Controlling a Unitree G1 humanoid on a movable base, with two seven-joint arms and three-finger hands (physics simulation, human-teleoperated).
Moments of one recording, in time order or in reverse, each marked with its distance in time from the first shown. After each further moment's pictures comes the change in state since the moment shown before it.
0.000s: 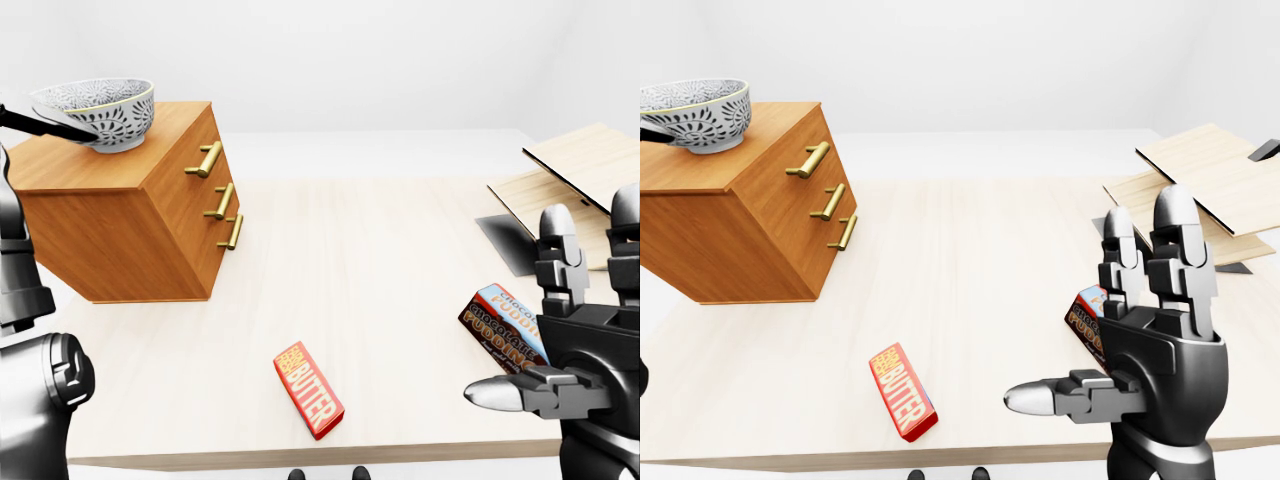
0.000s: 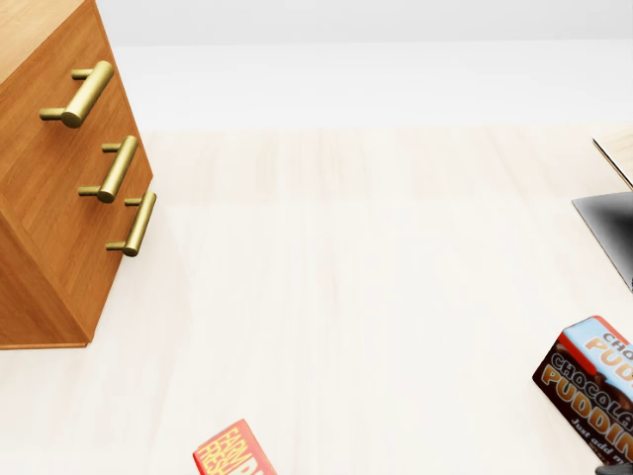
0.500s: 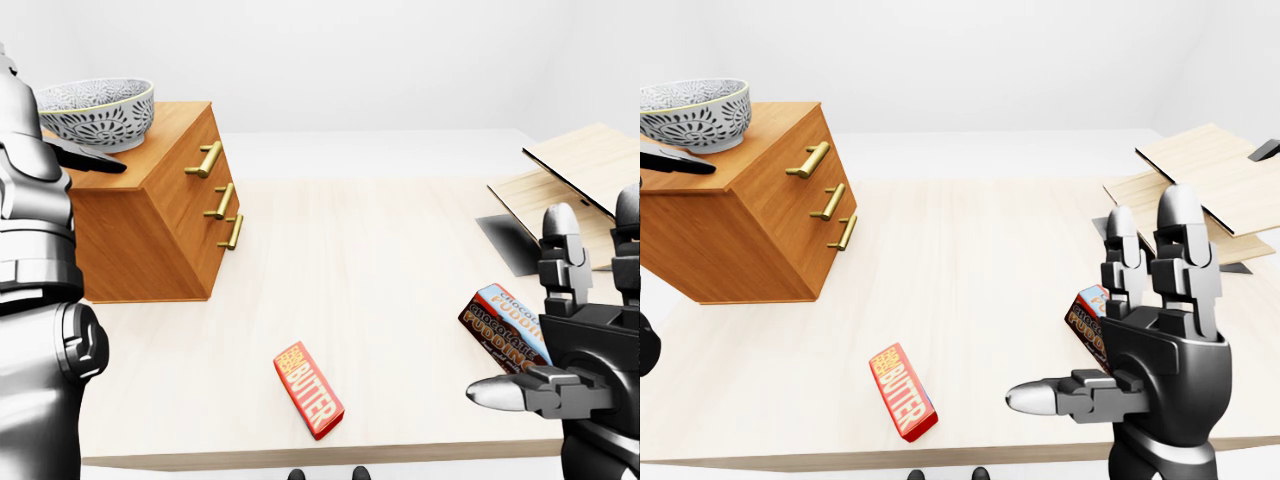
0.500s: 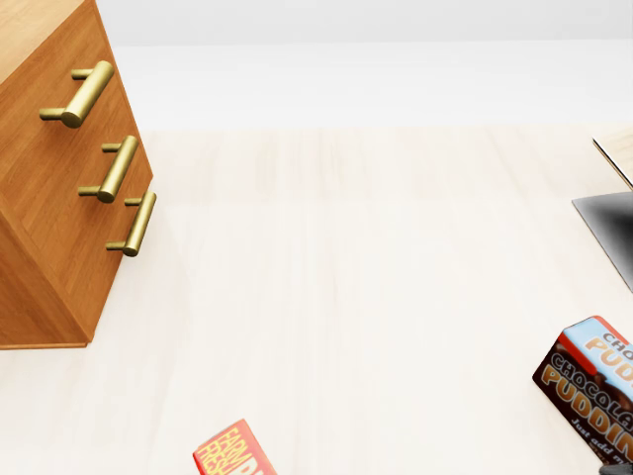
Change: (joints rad) left arm -0.169 -0.055 -0.067 0.546 0.012 0.000 0.219; right arm -0.006 0.001 -0.011 0.000 0.005 0.000 0.000
